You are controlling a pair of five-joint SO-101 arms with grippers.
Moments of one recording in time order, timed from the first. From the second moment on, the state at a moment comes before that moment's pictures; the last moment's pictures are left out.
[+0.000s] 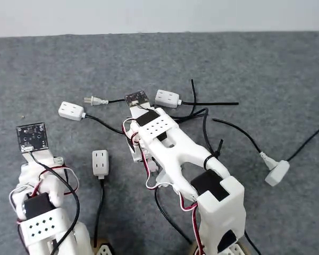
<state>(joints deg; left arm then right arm) -27.3 -68.4 77.4 53.0 -5.6 -36.8 21.6 4.9 68.4 -14.8</state>
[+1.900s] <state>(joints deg) -17.5 -15.0 53.3 62.6 -34.2 -52.9 -2.8 6.9 68.5 -7.3</state>
